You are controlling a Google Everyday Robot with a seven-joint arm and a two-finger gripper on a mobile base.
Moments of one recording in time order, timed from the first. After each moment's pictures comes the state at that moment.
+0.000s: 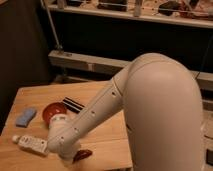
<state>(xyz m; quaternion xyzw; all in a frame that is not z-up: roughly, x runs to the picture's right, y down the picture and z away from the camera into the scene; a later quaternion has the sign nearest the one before) -0.171 0.320 0.696 -0.34 0.05 0.18 0.92</state>
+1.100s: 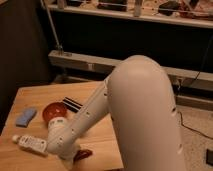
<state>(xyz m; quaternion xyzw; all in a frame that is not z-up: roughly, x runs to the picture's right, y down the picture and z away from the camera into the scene) -0.172 0.338 0.723 -0.34 0.07 0.16 0.92</state>
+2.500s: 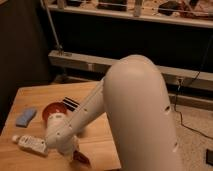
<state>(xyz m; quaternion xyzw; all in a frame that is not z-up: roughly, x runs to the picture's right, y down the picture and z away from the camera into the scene) -0.182 0.292 0.722 -0.31 0.08 0.21 0.92</state>
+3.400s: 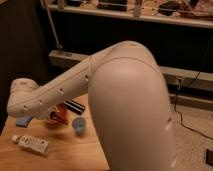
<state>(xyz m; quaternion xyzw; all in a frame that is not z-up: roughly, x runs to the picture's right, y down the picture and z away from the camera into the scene) -0.291 0.099 0.712 -0.17 0.02 0.22 0.96</state>
